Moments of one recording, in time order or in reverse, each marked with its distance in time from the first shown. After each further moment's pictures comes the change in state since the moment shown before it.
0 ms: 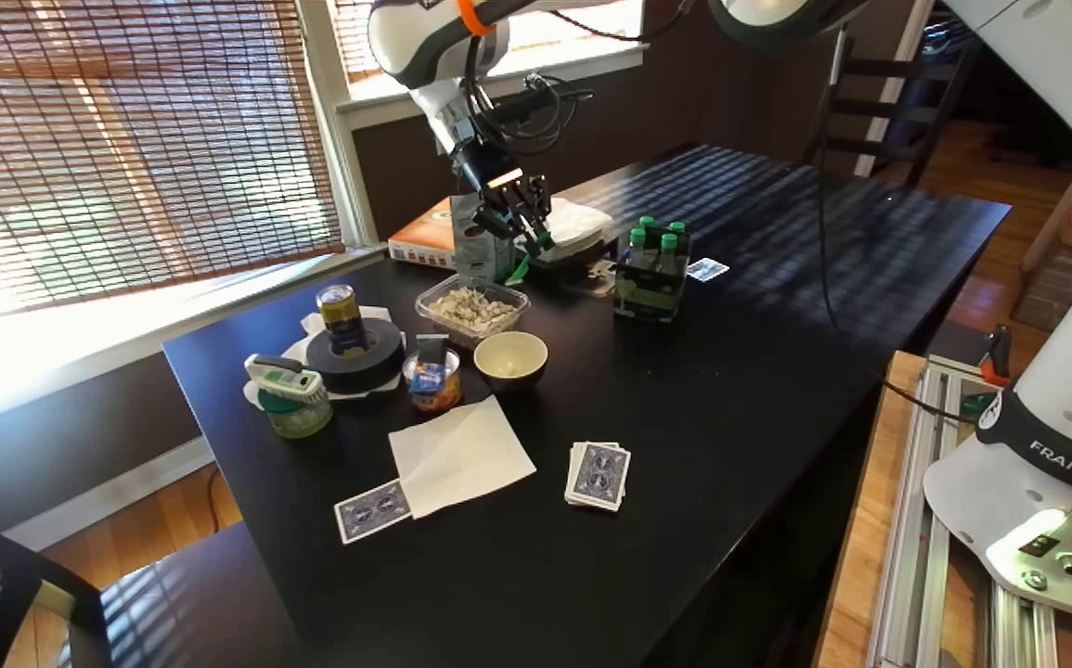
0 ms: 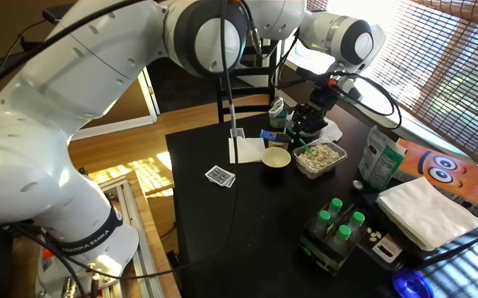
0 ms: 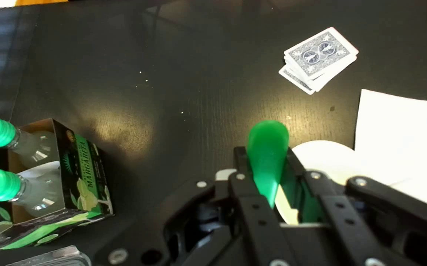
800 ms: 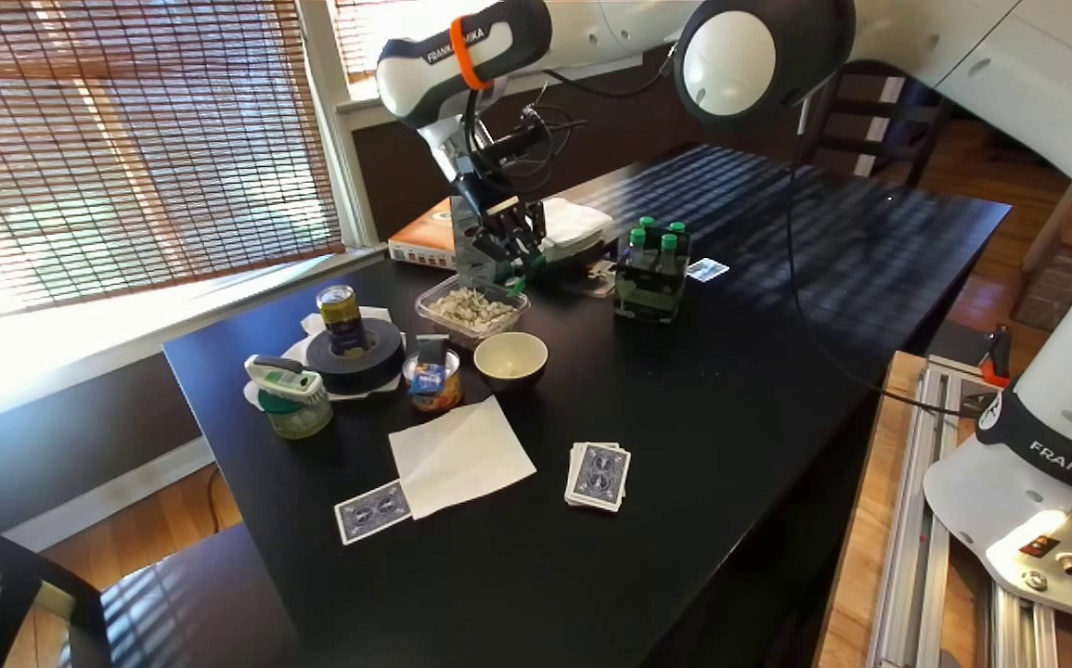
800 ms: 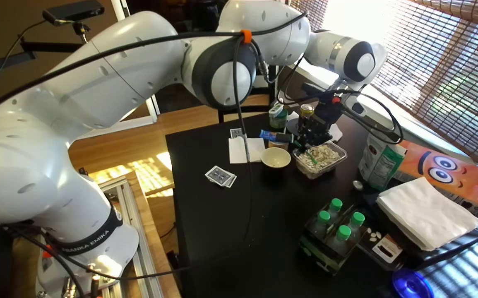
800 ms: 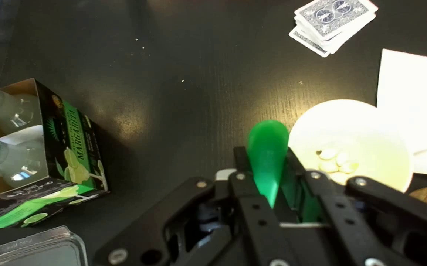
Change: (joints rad) arm -0.022 0.184 -0.003 0.212 -0.006 -0.014 0.002
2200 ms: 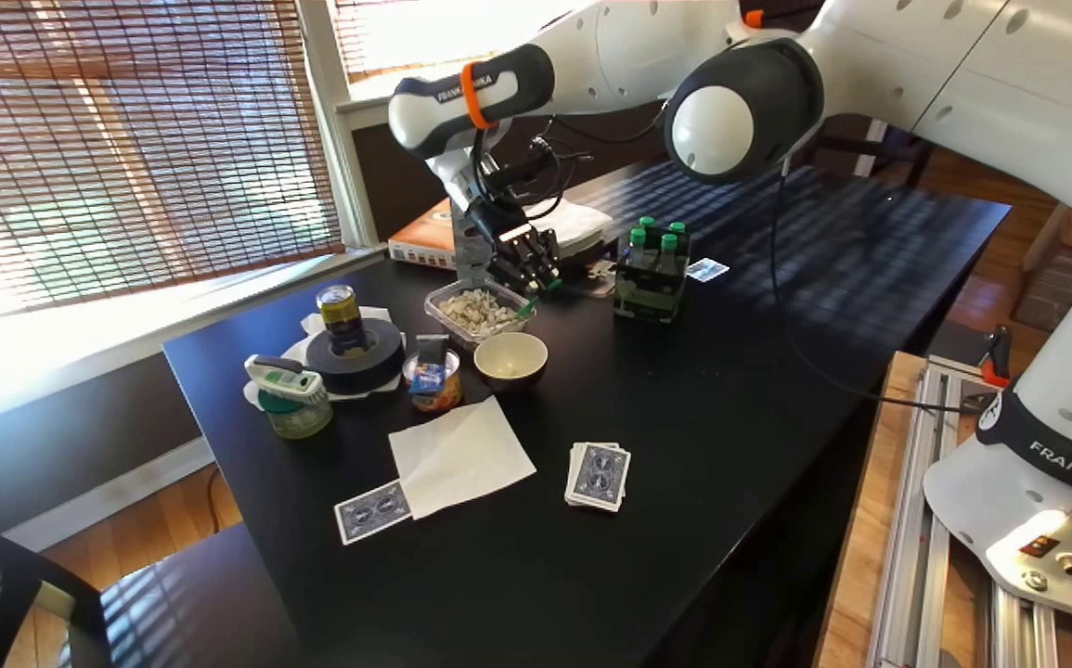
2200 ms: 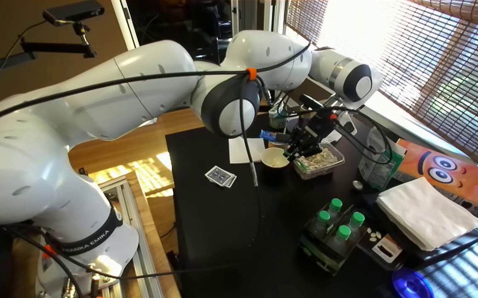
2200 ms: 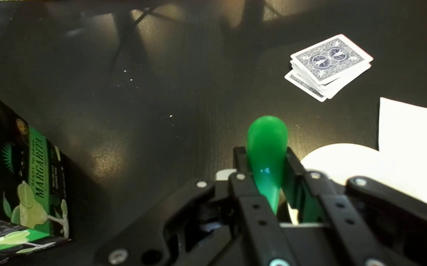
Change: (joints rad) arm -0.039 0.161 0.047 0.173 0.023 -0.174 -0.048
